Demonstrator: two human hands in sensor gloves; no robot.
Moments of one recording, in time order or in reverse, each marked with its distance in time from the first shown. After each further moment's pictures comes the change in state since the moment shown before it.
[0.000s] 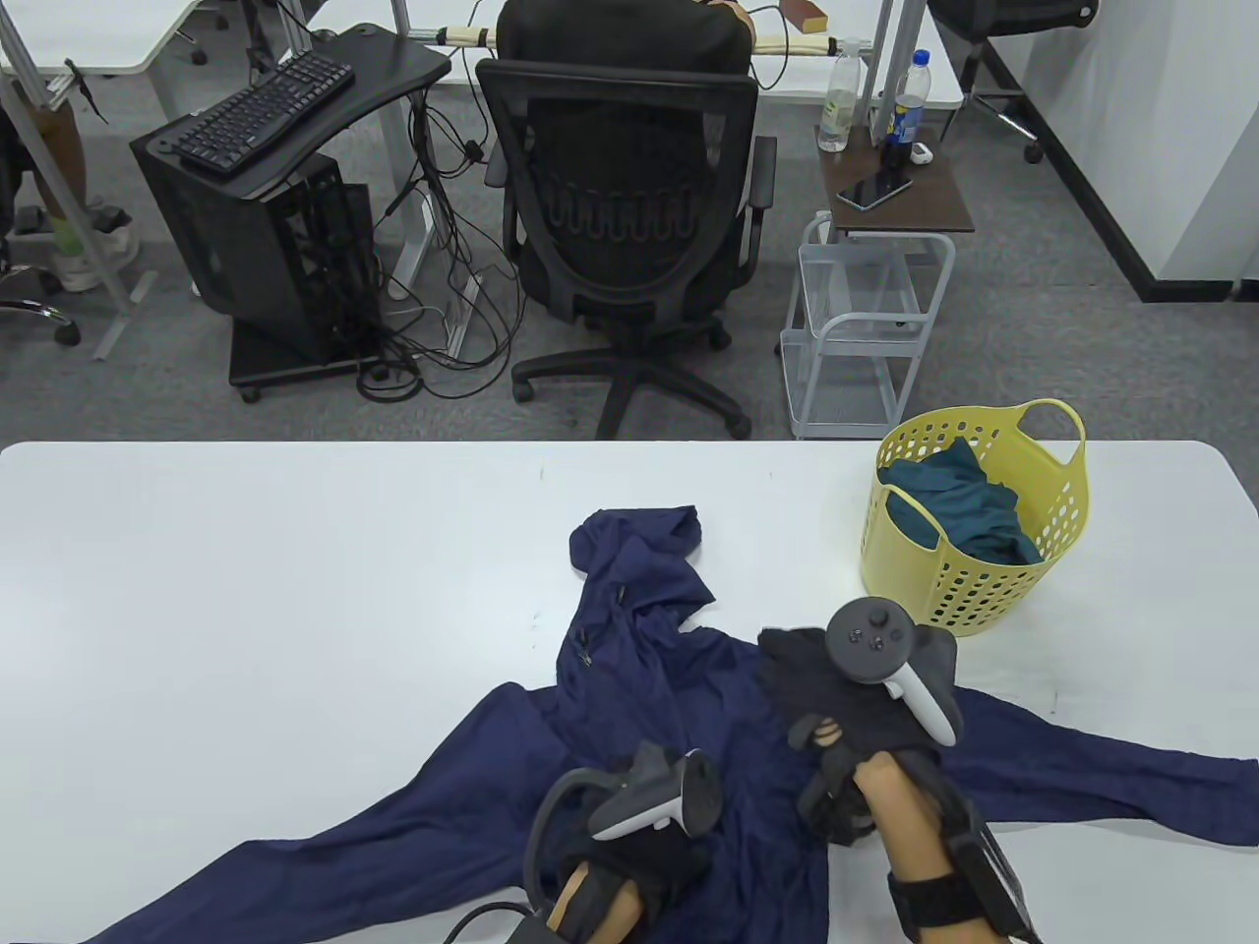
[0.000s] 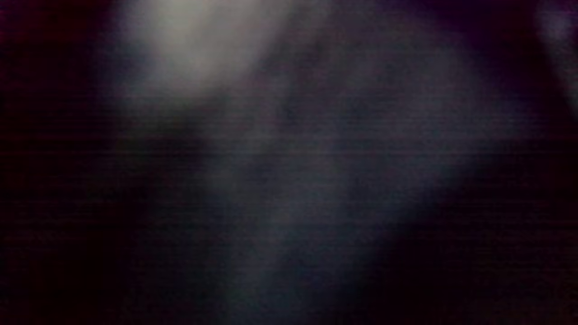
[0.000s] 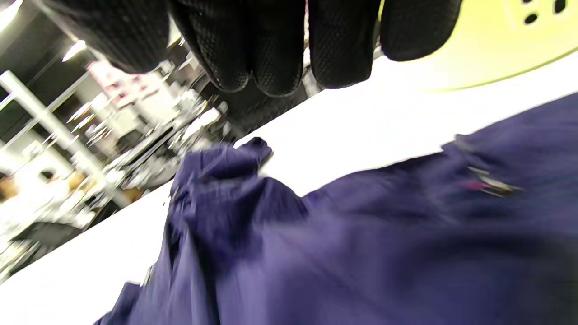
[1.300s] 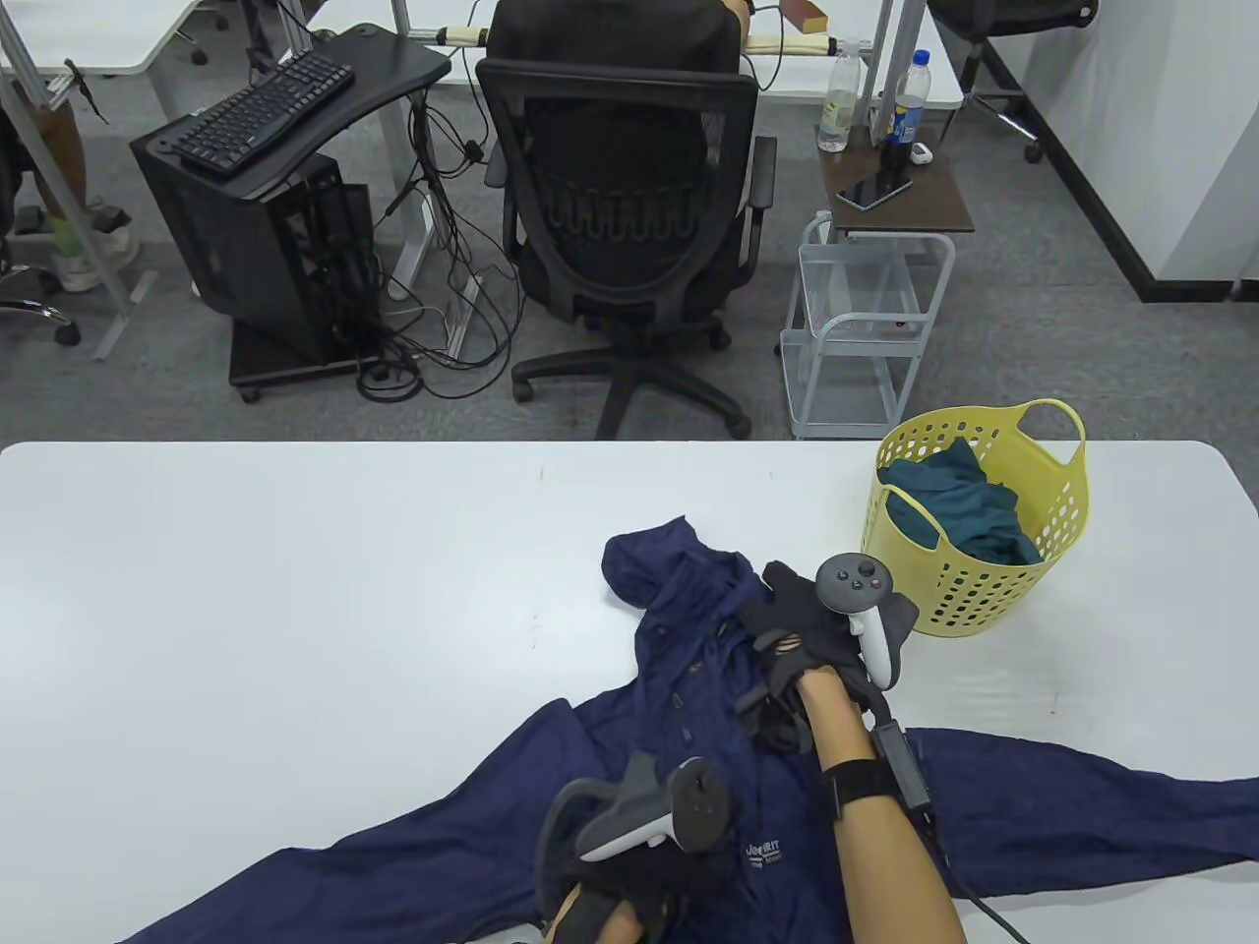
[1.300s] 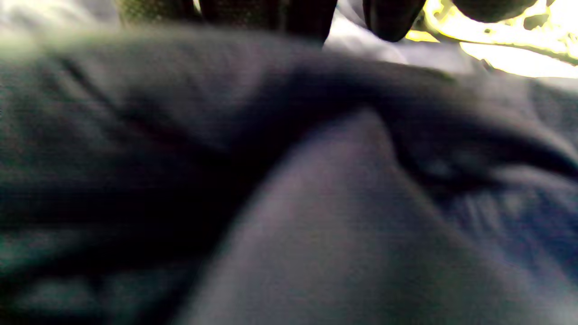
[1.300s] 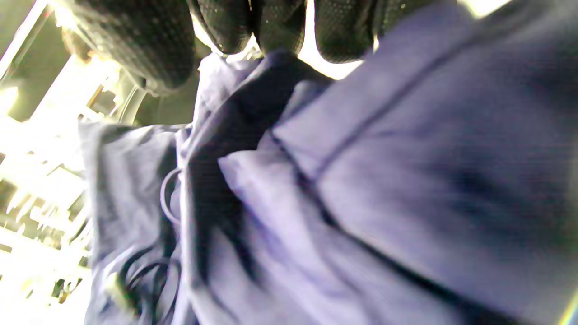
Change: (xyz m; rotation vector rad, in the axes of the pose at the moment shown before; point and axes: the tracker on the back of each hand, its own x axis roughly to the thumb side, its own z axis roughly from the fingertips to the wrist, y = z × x) left_hand -0.018 0.023 0.035 0.227 -0.055 0.170; right_hand -0.038 0.046 -0.074 0.039 0.170 -0.249
